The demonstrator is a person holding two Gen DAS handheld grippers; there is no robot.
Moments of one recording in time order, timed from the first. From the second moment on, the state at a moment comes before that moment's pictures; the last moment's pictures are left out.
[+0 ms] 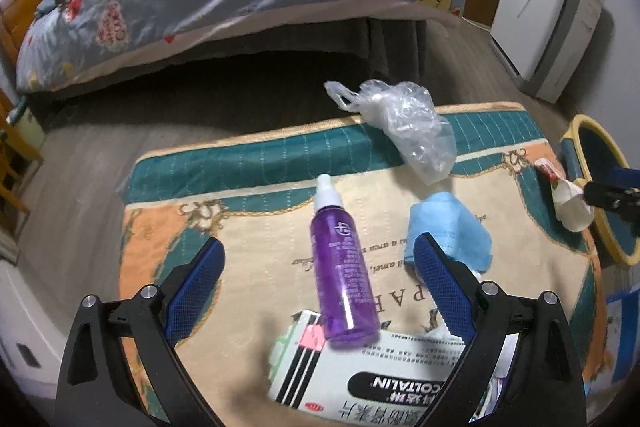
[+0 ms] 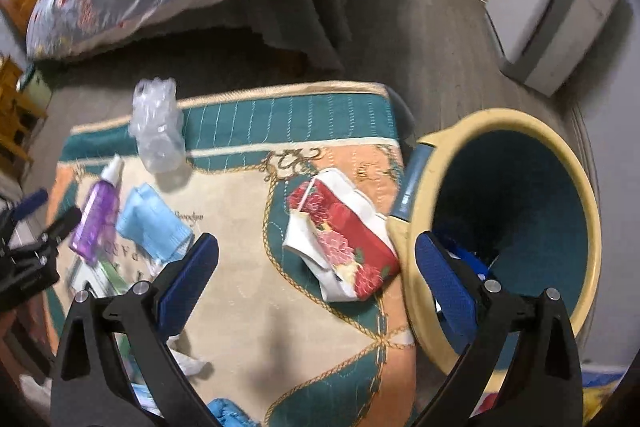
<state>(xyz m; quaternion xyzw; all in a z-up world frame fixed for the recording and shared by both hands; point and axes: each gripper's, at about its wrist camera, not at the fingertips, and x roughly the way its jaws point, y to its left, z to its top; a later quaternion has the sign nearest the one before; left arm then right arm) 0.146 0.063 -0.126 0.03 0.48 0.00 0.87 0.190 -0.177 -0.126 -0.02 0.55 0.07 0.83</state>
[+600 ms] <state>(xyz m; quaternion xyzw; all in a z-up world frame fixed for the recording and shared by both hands) 0.149 0.066 -0.158 0.01 0.54 -0.03 0.84 0.190 -0.155 -0.154 -0.10 0.57 0.09 0.81</state>
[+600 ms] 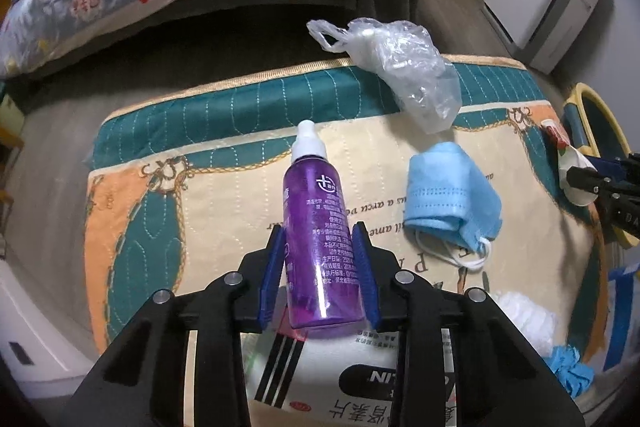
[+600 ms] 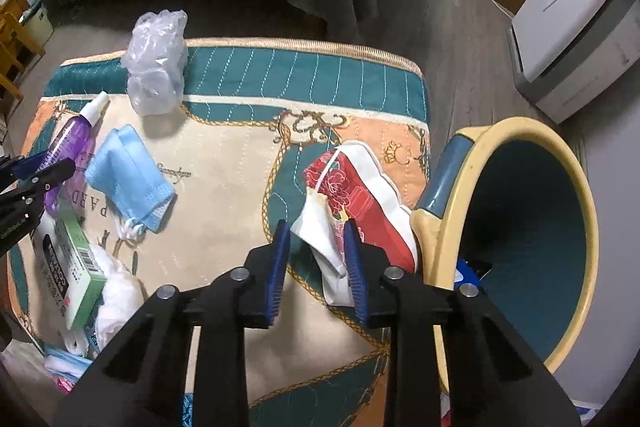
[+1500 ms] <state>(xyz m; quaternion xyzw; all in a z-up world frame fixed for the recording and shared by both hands) 0.128 -0.016 -0.060 0.02 0.42 -0.10 0.90 0.150 -0.233 -0.057 0.08 0.51 0.08 0.85</state>
